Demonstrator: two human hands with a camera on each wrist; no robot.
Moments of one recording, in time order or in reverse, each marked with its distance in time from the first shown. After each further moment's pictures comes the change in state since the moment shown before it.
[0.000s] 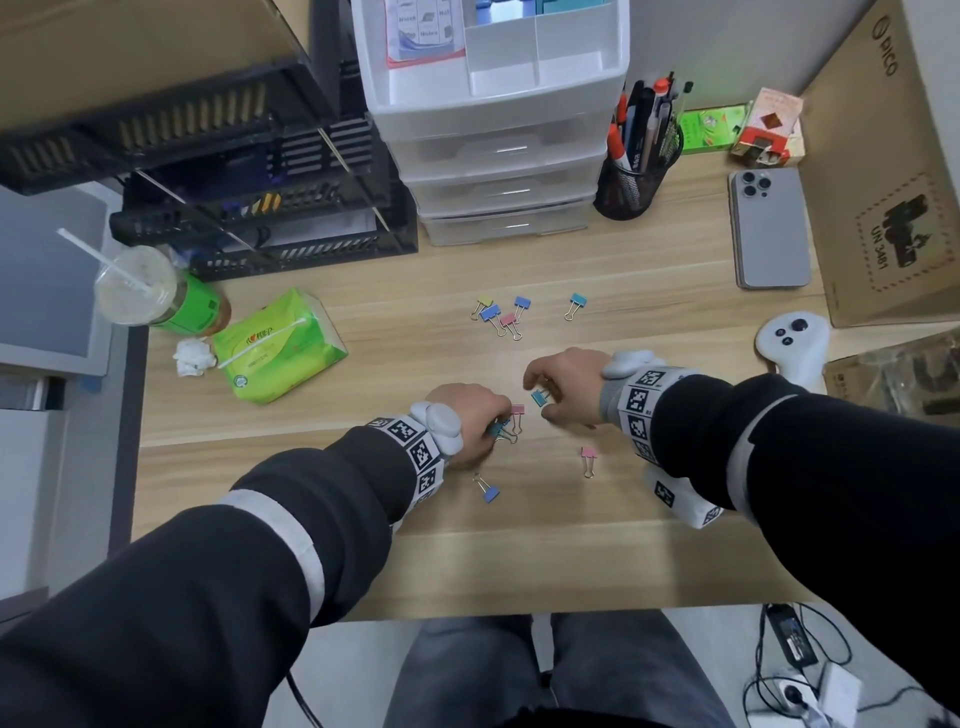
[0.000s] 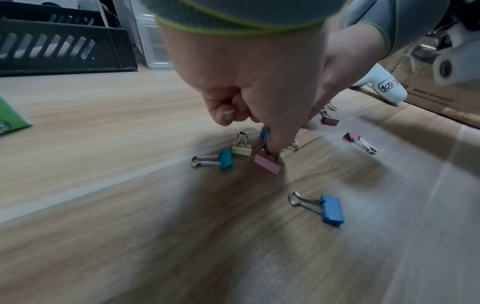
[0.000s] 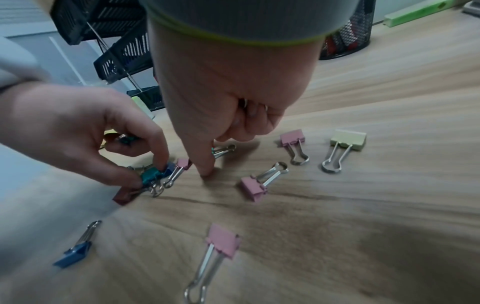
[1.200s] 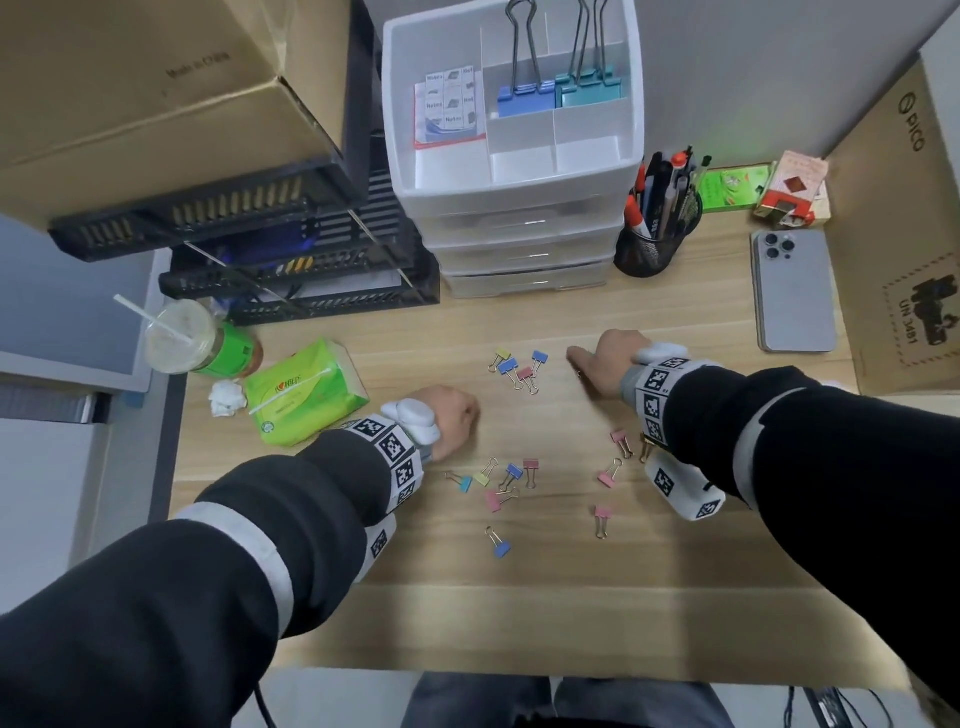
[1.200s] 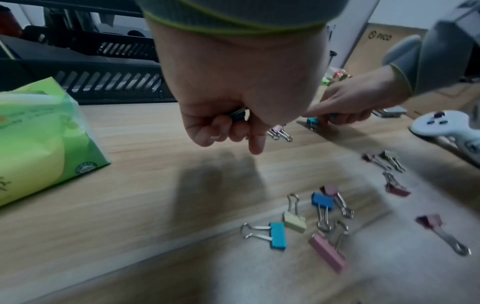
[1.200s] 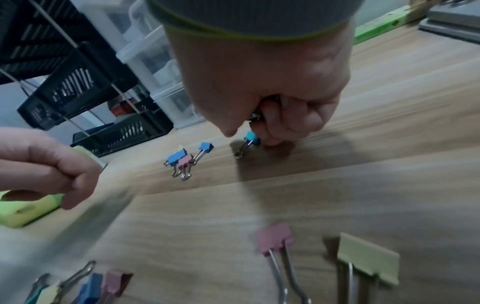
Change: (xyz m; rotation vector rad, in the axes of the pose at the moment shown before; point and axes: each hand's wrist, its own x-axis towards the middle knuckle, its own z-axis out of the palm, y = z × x) left_hand -0.002 -0.051 -0.053 -0.234 0.012 -0.274; right_hand 0.053 0.030 -0.067 0.078 0.121 0.520
